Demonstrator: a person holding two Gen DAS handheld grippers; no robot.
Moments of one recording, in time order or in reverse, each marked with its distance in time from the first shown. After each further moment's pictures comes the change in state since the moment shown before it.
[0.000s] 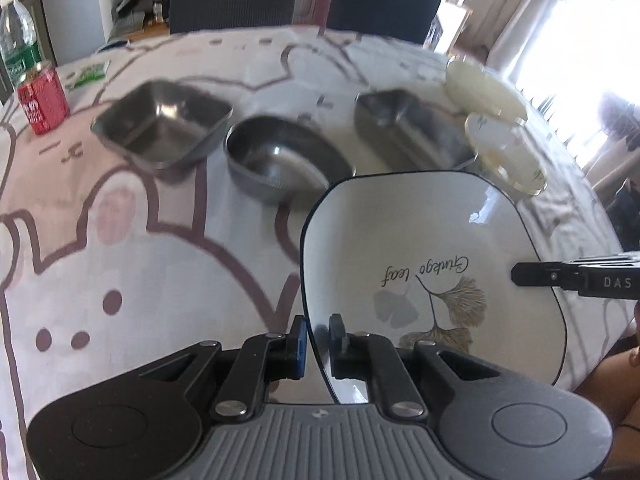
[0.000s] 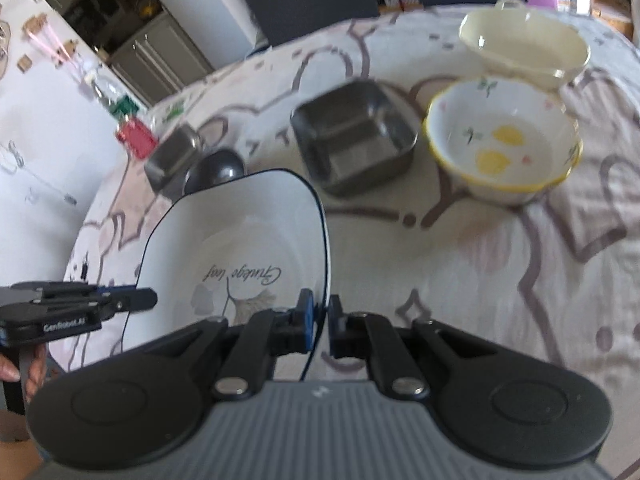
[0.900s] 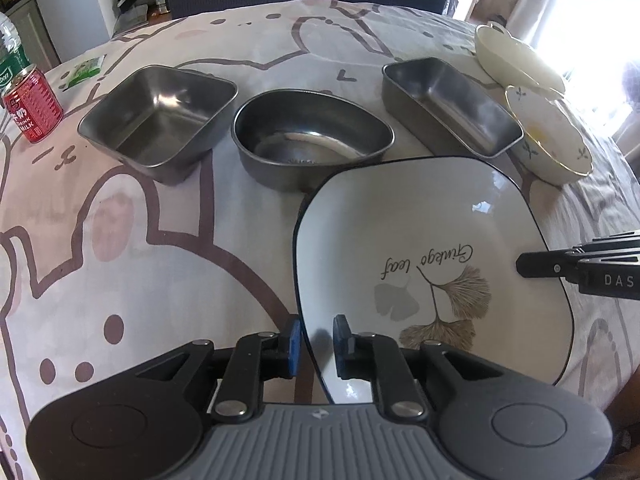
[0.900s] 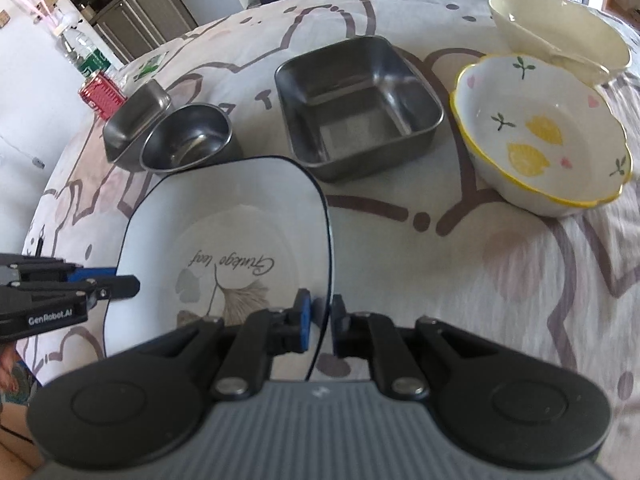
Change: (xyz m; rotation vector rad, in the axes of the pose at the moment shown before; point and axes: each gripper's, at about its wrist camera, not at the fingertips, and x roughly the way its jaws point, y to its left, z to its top) left arm 0.042 0.004 0.017 0.045 0.059 0.088; right arm 0.049 0.009 0.011 -0.066 0.076 -0.081
